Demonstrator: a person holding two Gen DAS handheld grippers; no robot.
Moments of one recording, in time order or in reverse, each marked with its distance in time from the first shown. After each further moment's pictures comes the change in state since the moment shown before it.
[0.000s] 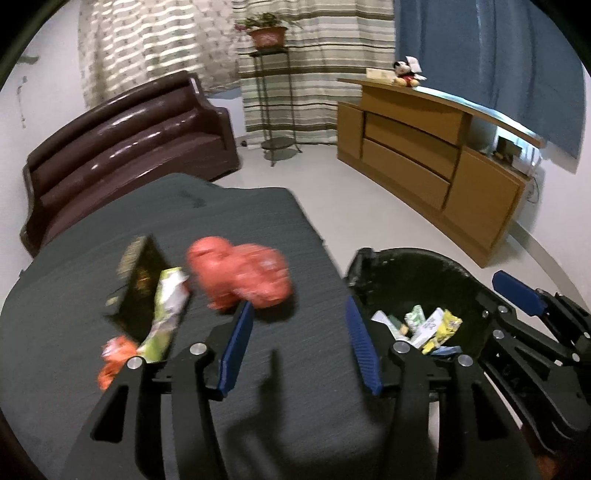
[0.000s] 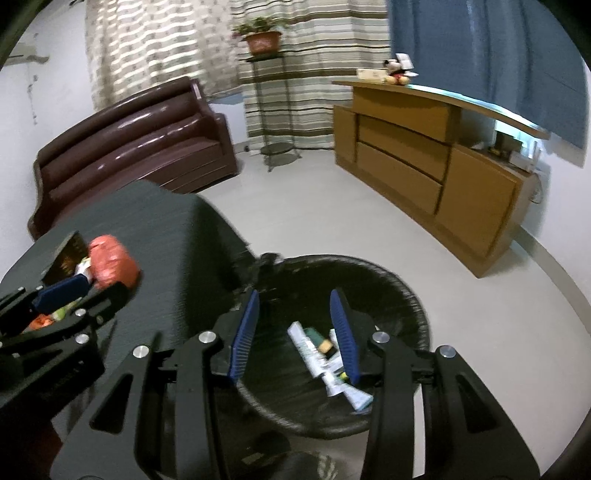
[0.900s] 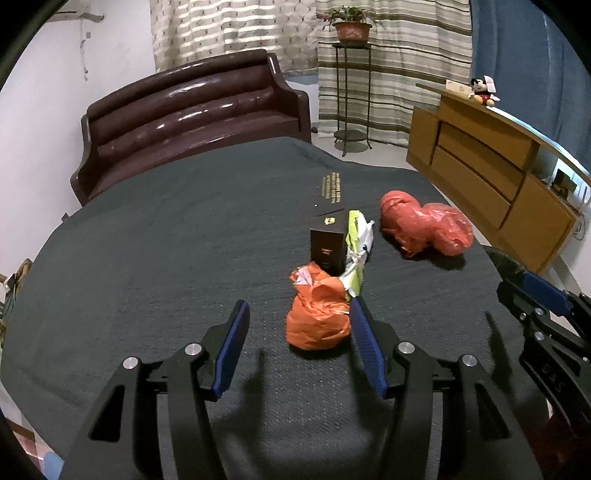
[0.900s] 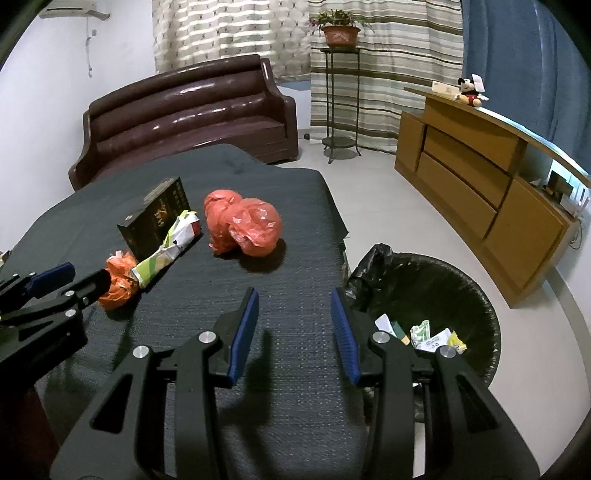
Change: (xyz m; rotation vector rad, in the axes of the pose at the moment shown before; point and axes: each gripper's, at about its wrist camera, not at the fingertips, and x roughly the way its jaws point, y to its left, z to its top) left arm -0.020 0.115 -0.043 -0.179 0.038 0.167; right arm -0.010 0.101 -0.015 -0.171 0.037 0.118
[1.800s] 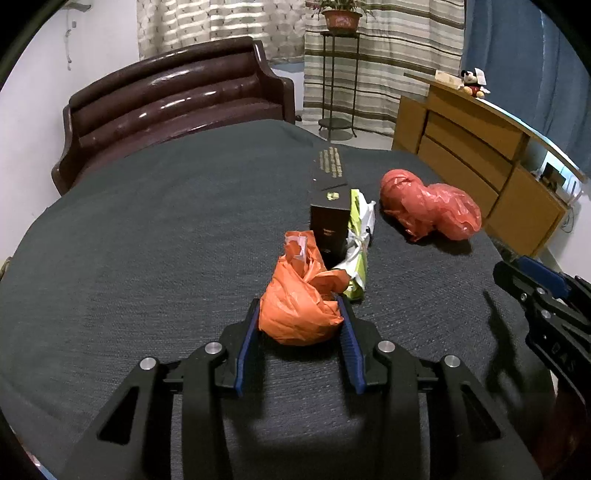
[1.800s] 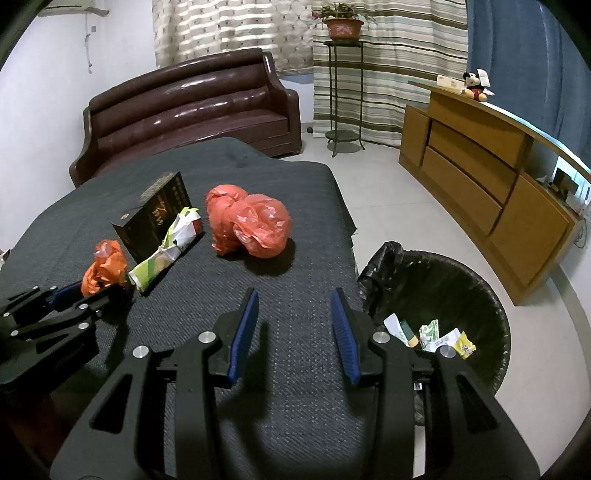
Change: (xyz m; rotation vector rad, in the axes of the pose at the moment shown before) left arm 0.014 0.019 -0.007 0.009 0.041 -0.078; right arm 0.015 0.005 0.004 -0.002 0.020 0.010
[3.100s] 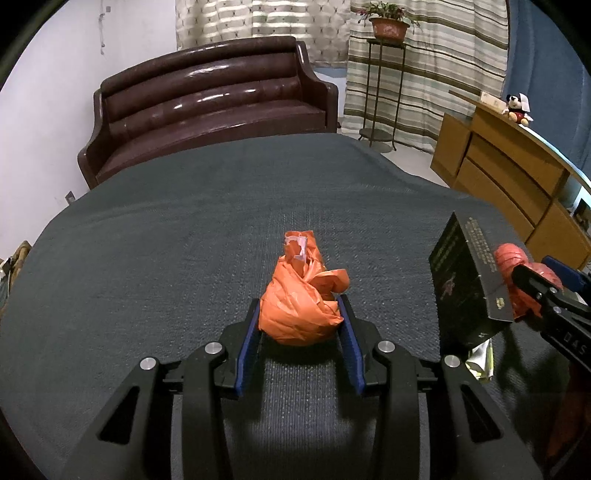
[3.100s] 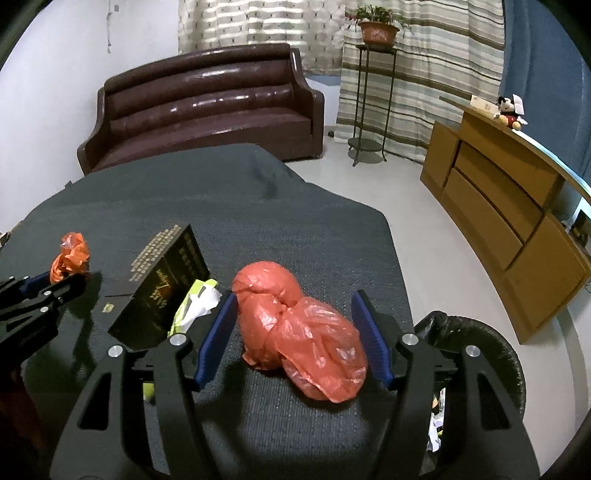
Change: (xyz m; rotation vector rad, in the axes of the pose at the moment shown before) left arm 0.028 0.060 0.039 -0.099 -0.006 0.095; right arm 0.065 0.044 0.061 -0.111 0.032 0.027
